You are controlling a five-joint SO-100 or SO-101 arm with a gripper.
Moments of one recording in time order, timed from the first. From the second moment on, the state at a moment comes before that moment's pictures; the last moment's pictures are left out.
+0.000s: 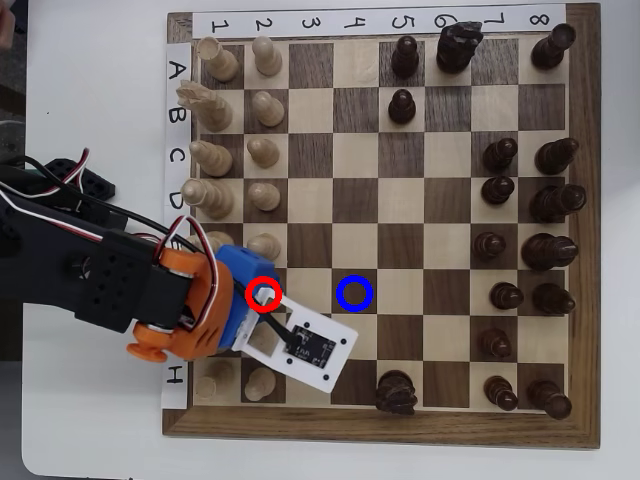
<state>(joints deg) 19.1 107.4 124.2 63.6 100.5</state>
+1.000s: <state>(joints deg) 20.3 107.8 113.5 77.7 100.5</state>
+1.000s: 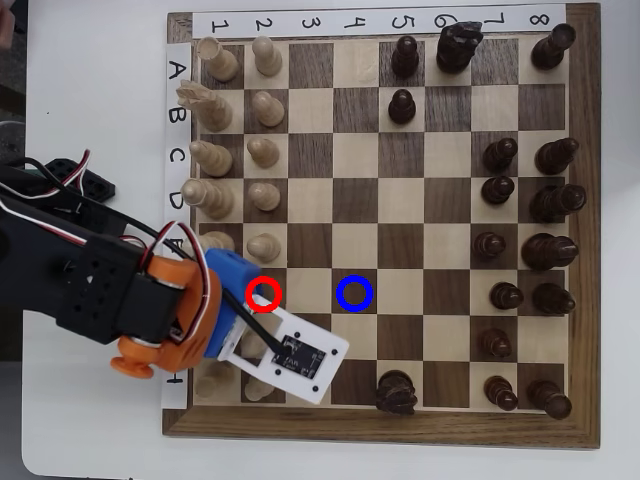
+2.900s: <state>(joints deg) 10.5 99.4 56.3 96.5 100.5</state>
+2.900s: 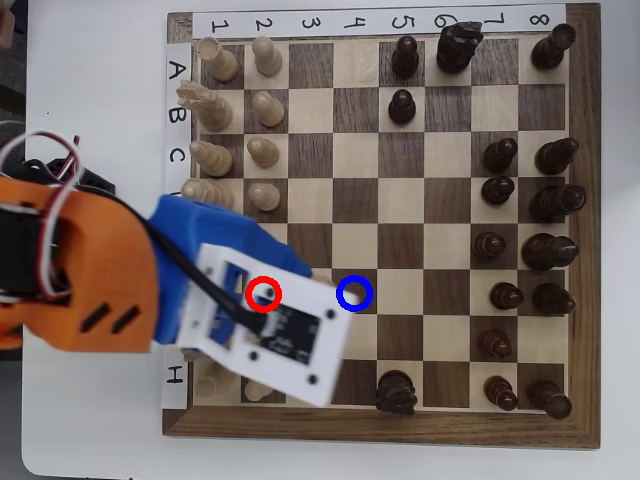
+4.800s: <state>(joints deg) 11.3 80.5 83.5 71.9 100.5</state>
